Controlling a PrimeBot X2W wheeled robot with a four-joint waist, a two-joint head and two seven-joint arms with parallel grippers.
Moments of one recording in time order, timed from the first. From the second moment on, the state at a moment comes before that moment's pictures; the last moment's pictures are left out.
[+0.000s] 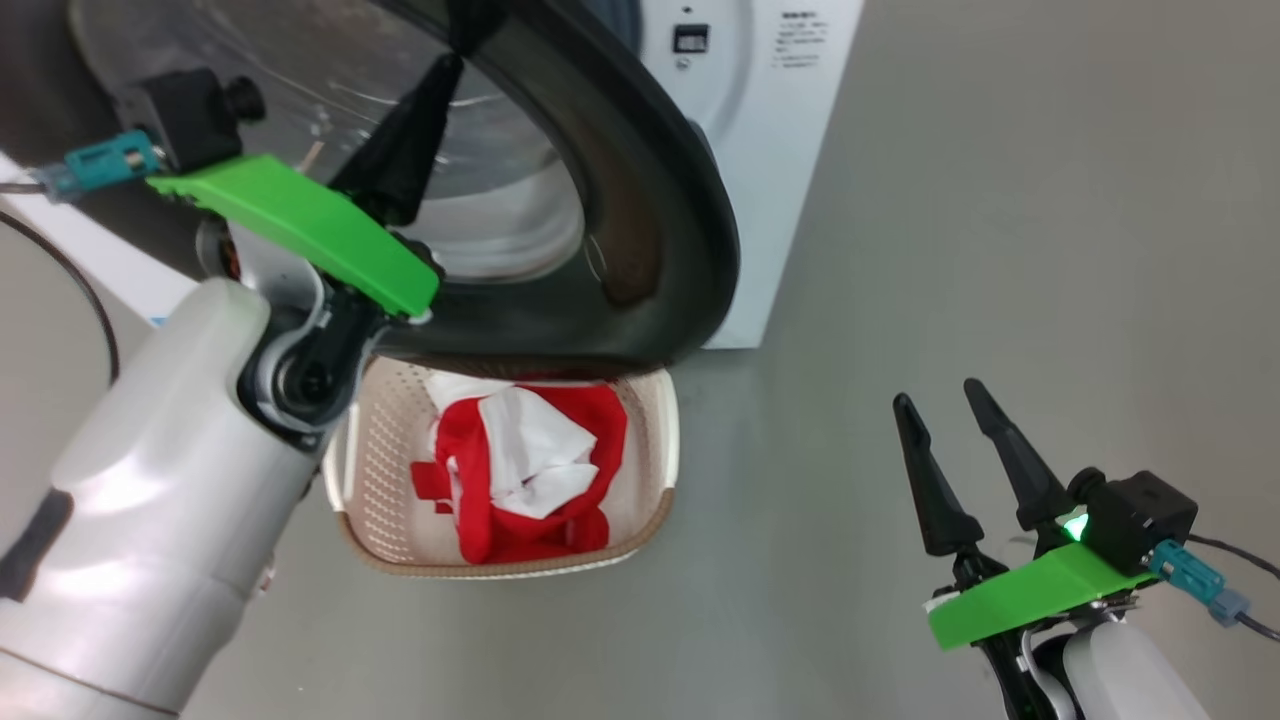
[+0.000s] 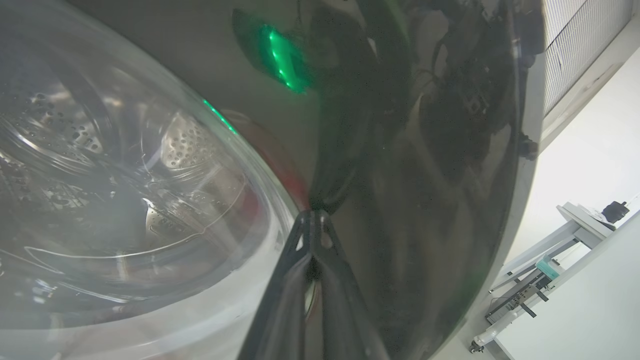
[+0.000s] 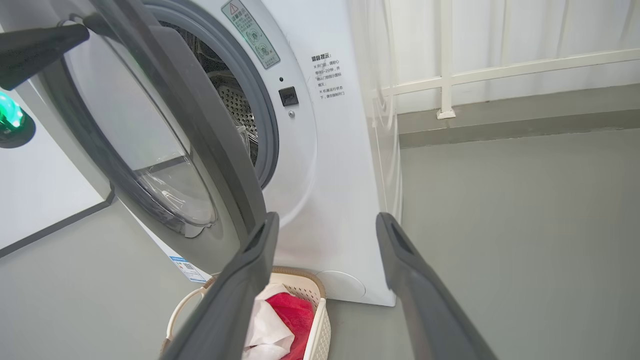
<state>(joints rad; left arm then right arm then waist) -1.02 0.27 -0.62 0.57 -1.22 -0.12 -0.10 -0.16 -0.07 0.13 0.22 0.41 0.12 -0.26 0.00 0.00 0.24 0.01</state>
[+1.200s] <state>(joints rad) -0.93 0.31 -0.71 0.68 -1.27 -0.12 -0.25 -0.19 -0.05 0.10 0.21 0.41 0.12 -0.26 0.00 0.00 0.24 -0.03</state>
